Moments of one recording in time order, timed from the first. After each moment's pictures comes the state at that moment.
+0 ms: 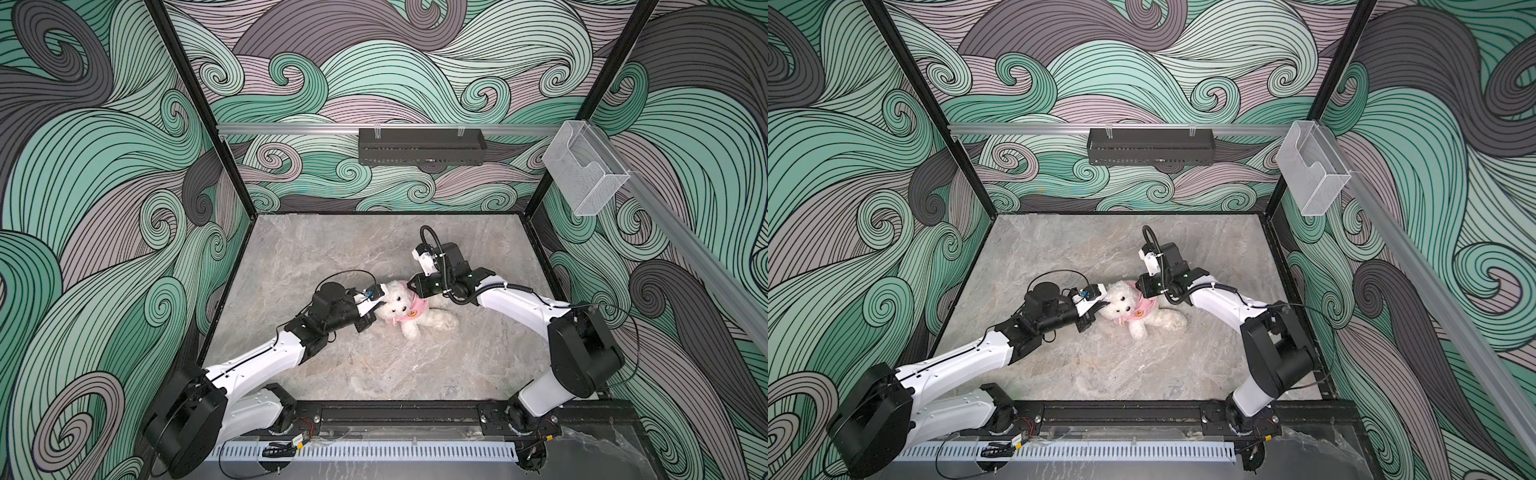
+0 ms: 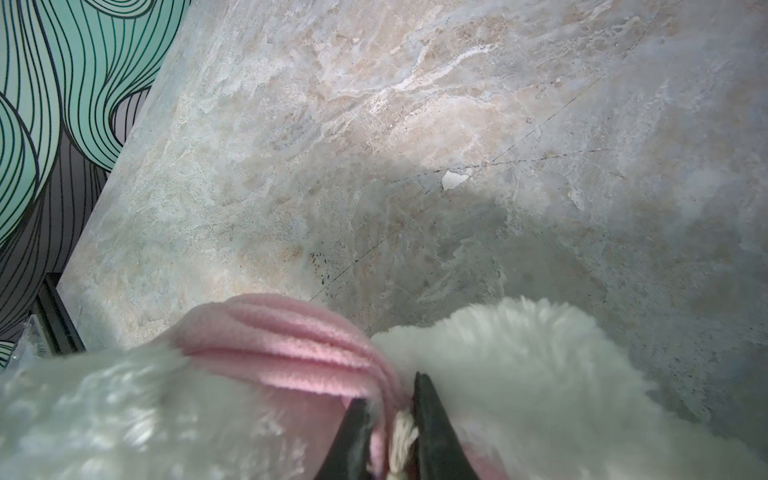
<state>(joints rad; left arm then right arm) -0.63 1.13 0.49 0.27 0.31 0.36 0.54 1.61 1.04 -0.28 -0.30 0.22</state>
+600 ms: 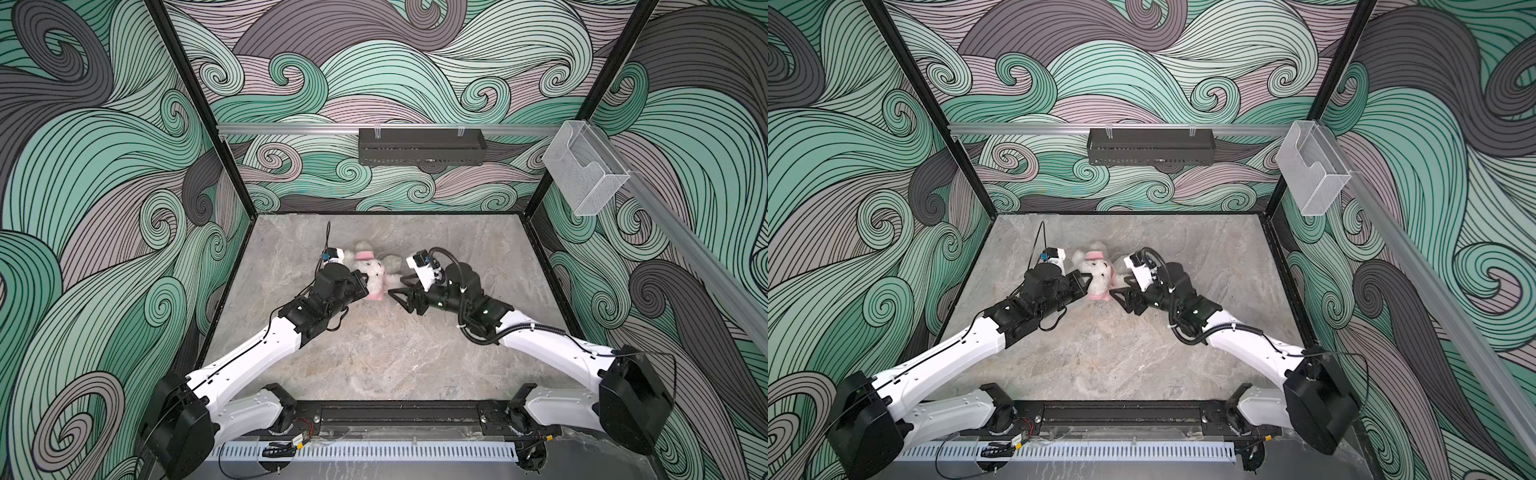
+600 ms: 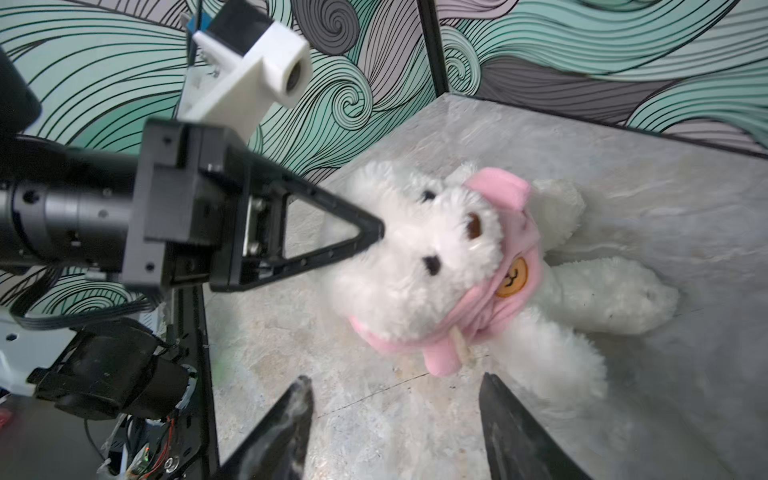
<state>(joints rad) -0.63 1.12 0.76 -0.14 -0.09 -0.96 0.74 1.29 0.74 0.20 -0.34 0.22</state>
